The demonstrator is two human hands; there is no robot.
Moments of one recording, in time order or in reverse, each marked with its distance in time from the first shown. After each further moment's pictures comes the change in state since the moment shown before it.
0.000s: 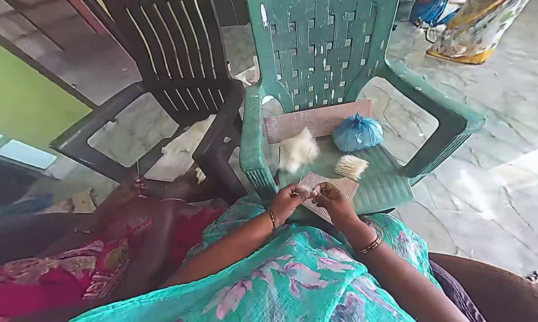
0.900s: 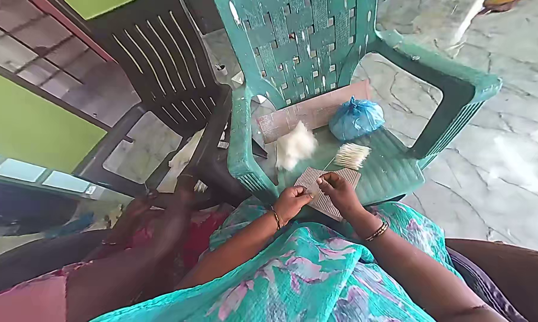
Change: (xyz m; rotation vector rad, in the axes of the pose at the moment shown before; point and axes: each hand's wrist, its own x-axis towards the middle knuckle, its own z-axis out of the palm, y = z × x) left_hand 0.008 0.005 0.016 0.248 -0.088 -0.101; right_hand 0.015 0.020 -0.028 -0.126 0.093 -0.186
